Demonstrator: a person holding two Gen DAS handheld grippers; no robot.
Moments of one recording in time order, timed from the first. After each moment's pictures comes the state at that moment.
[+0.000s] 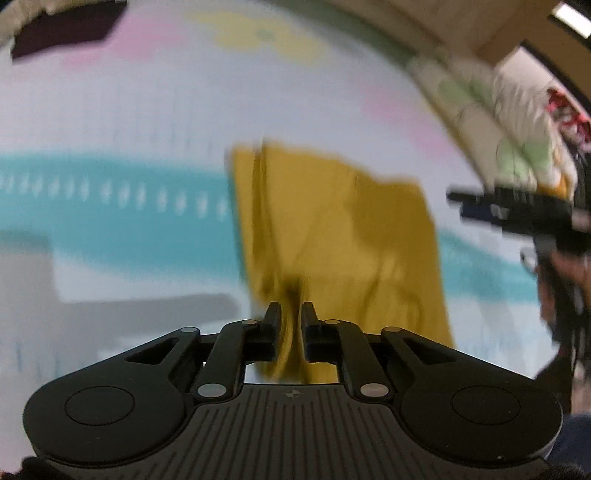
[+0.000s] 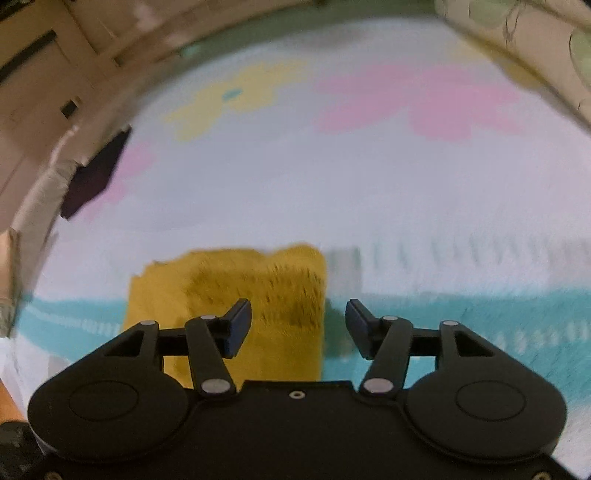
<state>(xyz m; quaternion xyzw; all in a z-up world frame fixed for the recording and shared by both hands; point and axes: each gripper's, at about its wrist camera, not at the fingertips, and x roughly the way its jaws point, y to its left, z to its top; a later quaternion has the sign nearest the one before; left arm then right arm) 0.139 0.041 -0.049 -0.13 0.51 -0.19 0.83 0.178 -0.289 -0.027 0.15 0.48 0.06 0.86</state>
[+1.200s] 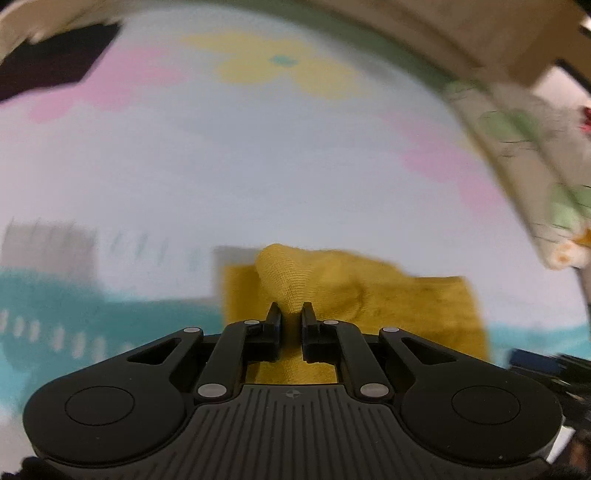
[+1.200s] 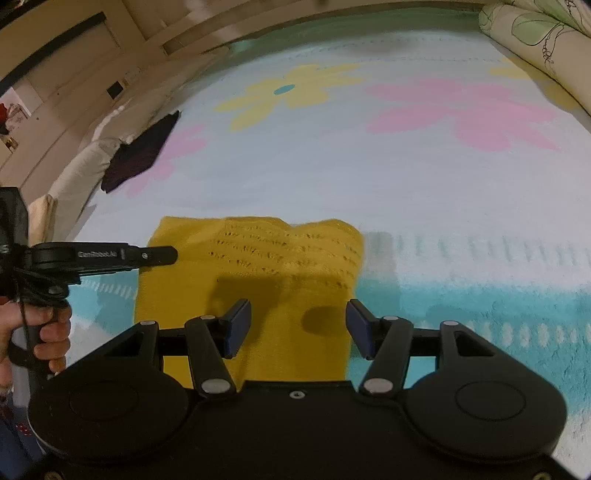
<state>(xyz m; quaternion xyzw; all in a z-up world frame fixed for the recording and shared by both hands) 0.228 0.002 -0.078 -0.12 0.51 -0.13 0.84 0.144 -0.278 -0.031 0.12 0.47 0.13 0.87</state>
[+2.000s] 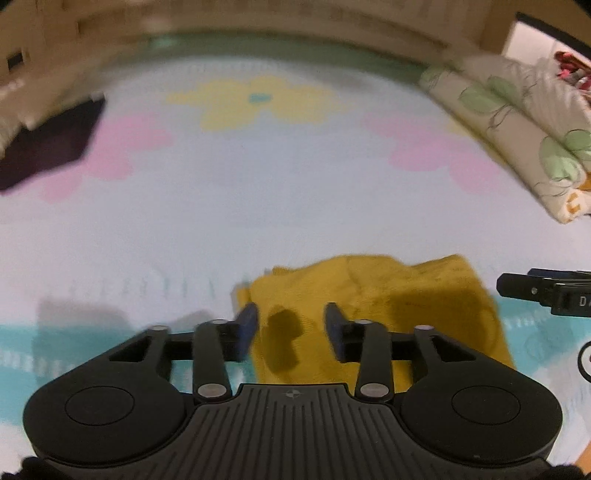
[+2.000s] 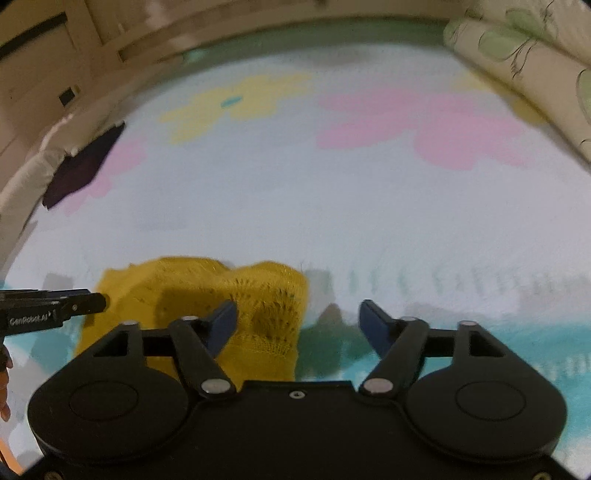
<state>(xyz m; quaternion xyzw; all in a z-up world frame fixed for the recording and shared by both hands) 0.186 -0.015 -0.035 0.00 0.43 -0.14 0.89 0.164 -0.281 -0.041 0.09 0.44 0.05 0.89</state>
